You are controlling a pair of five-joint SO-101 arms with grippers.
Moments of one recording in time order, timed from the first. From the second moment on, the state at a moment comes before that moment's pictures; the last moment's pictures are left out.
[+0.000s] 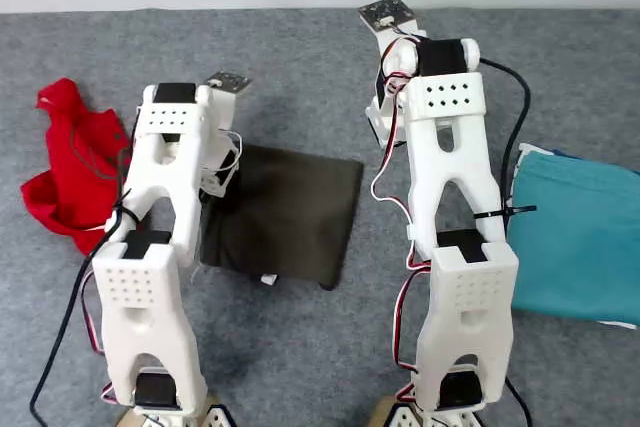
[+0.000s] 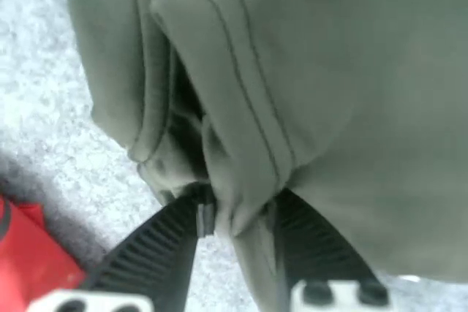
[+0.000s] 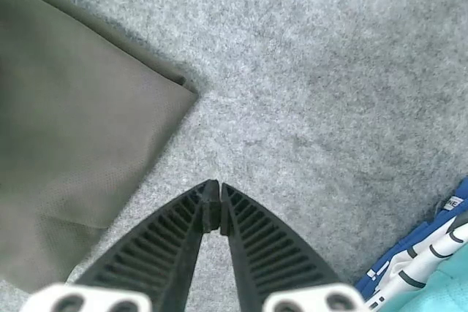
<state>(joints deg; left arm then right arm) -2.1 37.2 -22.4 95.3 -8.8 -10.1 34.2 -49.7 100.7 14.5</state>
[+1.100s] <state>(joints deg) -2.1 32.4 -26.8 98.3 -12.2 -10.2 34.2 -49.7 100.7 14.5</state>
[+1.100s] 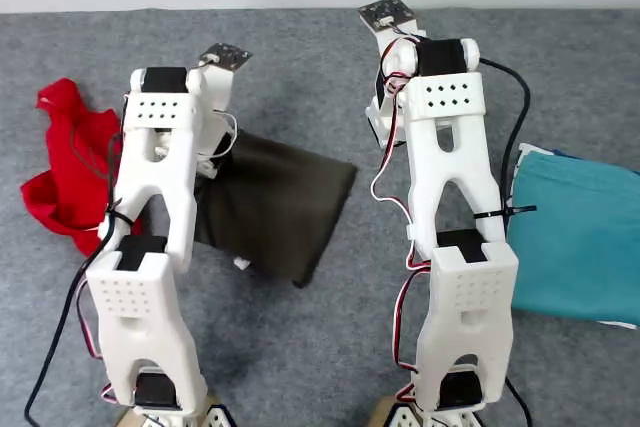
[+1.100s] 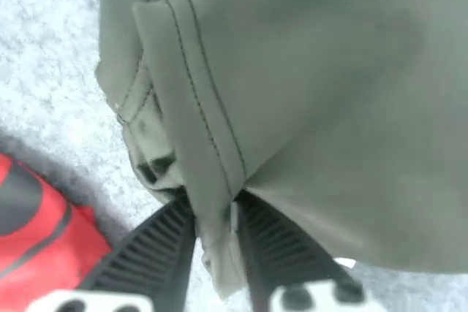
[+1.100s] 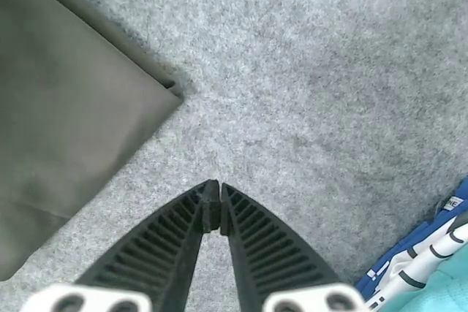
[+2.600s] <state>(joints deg) -8.9 26.2 5.0 81.7 -14.5 -10.2 34.2 -49.7 100.7 14.5</state>
